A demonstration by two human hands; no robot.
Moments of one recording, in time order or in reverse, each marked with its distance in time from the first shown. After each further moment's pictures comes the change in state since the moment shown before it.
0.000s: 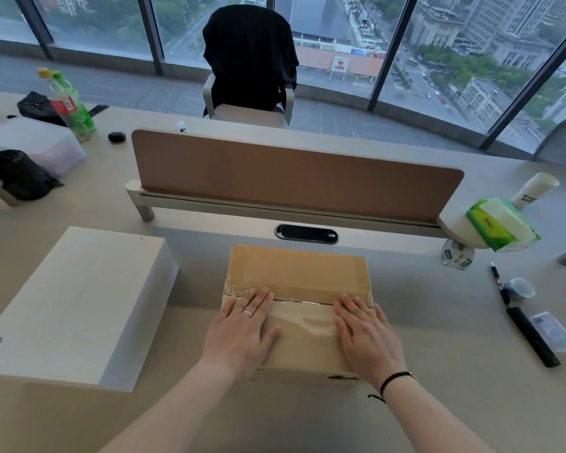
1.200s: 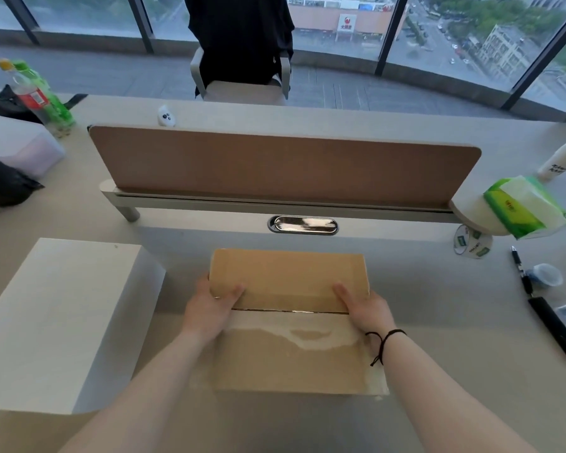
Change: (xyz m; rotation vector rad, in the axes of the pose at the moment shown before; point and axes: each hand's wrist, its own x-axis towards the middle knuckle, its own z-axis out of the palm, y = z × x) left_hand 0.073 -0.035 -0.008 -0.838 0.133 -0.612; right_hand 0.083 0.031 -0.001 0.949 -0.090 0.623
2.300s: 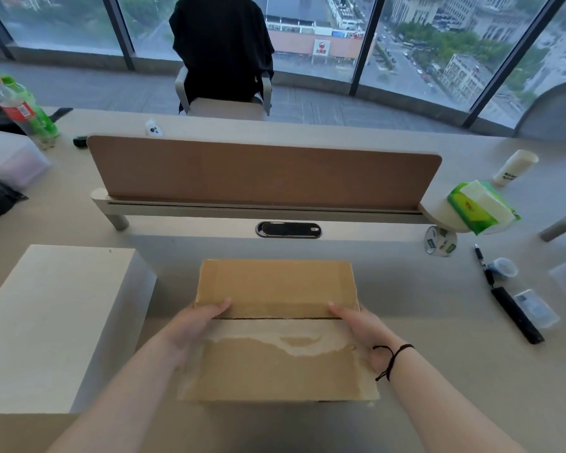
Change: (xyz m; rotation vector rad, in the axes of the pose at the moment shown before) left_hand -0.038 -0.003 -0.034 -0.428 -0.375 -0.257; right_hand -0.062 0.011 -0.021 0.346 -0.270 0.097
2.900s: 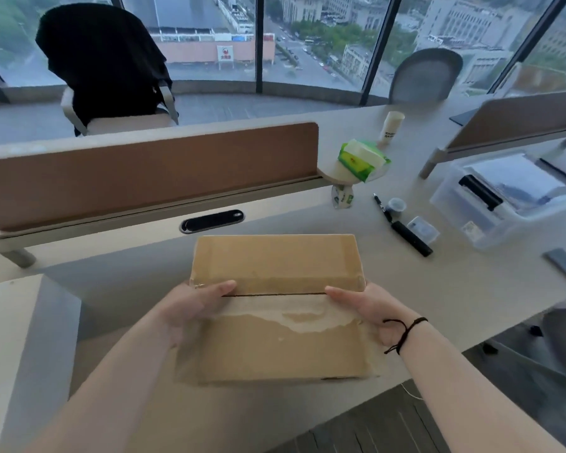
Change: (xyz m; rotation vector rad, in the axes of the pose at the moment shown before) left_hand -0.074 0.014 0.106 0.258 -0.284 0.110; right_hand -0.122 0.057 -0.104 0.126 0.113 -0.125
